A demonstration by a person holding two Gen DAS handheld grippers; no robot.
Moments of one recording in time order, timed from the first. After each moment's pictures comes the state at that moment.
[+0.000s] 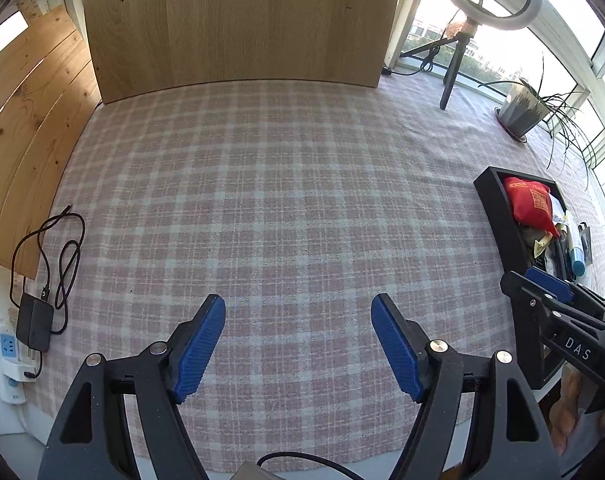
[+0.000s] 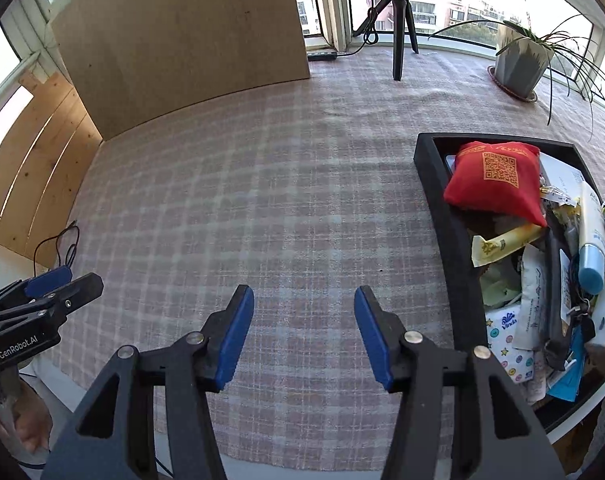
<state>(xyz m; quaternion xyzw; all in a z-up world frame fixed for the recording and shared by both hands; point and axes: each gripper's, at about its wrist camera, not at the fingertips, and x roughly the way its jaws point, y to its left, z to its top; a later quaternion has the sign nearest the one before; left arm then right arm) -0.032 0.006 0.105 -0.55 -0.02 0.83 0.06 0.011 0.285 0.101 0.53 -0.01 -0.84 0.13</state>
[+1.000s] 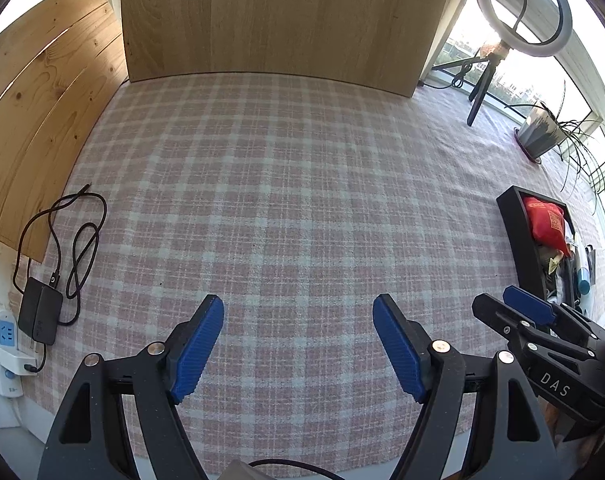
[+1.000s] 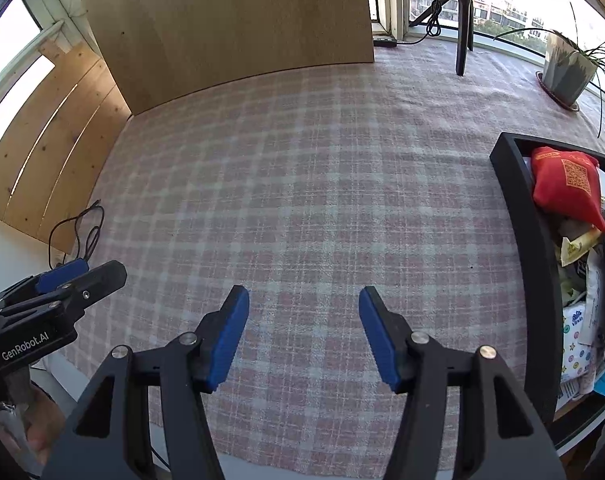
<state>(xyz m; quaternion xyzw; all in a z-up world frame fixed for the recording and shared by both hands) -0.028 -0.031 0.100 -0.55 -0.06 0.83 0.04 0.018 0.221 0.088 0.55 -0.01 -0.82 0.17</state>
